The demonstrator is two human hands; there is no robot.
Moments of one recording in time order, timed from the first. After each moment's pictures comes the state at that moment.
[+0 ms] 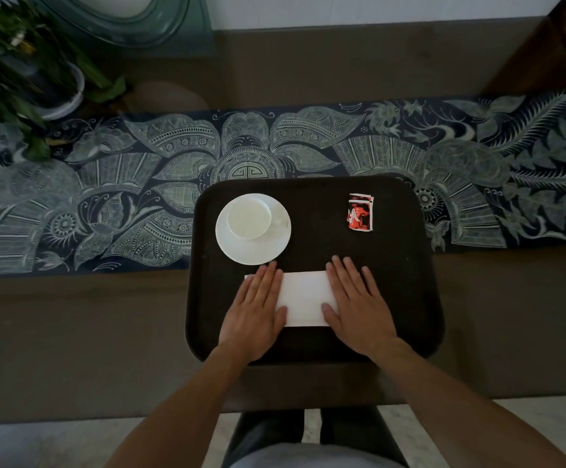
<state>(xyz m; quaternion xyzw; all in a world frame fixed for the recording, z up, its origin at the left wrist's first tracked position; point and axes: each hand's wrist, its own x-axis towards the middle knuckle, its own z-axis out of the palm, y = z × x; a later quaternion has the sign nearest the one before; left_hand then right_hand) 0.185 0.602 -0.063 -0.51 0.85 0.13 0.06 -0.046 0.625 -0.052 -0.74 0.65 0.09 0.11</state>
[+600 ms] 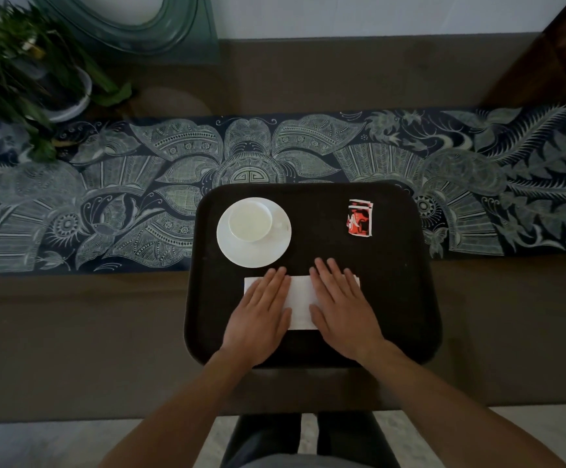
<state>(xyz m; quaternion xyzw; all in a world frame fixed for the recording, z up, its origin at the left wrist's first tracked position) 0.176 0.607 -0.043 -0.48 0.86 0.14 0.00 -0.026 0.620 -0.036 -0.78 0.61 0.06 0.12</state>
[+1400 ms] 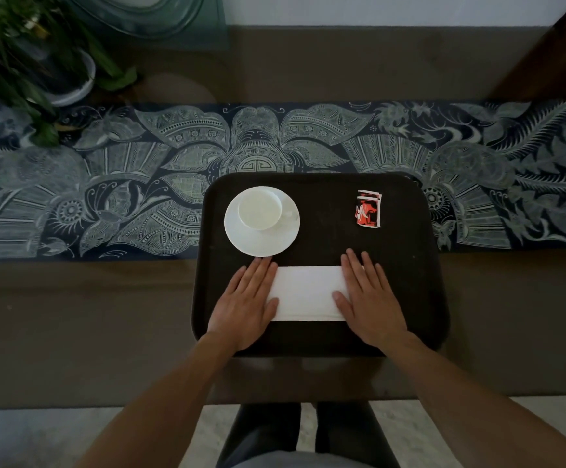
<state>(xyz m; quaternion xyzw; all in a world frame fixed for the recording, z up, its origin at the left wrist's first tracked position) 0.215 0.597 -0.069 -0.50 0.86 0.11 0.05 -0.053 0.627 -0.056 -0.72 0.67 0.10 0.13</state>
